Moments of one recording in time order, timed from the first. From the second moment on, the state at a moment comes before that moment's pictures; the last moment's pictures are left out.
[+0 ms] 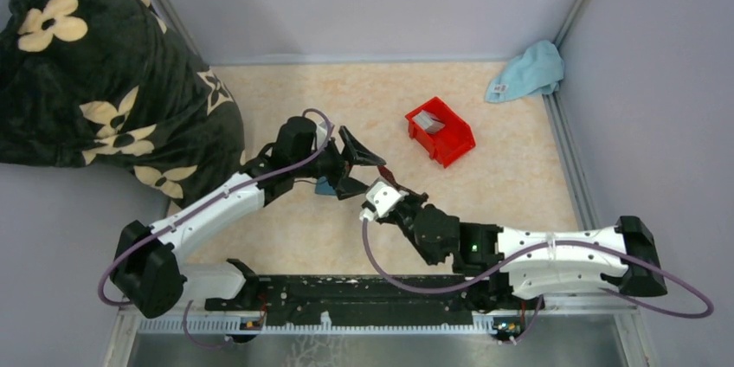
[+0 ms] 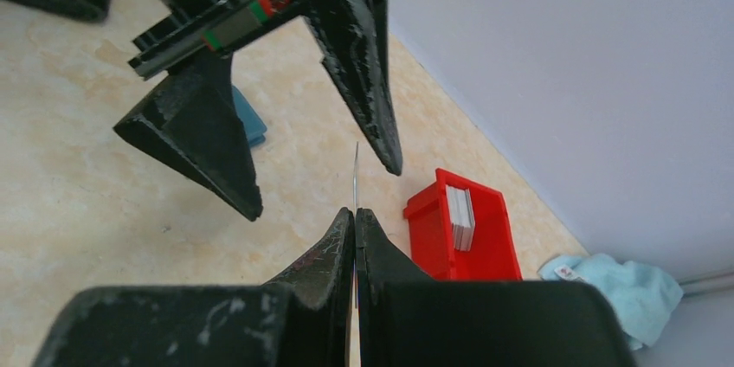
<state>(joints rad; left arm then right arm) -0.66 1.25 0.89 -0.14 0.51 -1.42 1.42 0.93 0.67 0.16 0.84 -0.47</state>
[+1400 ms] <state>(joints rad) -0.64 1.22 0.70 0.14 0.55 -1.51 1.56 1.09 0.69 0.11 0.97 -0.46</state>
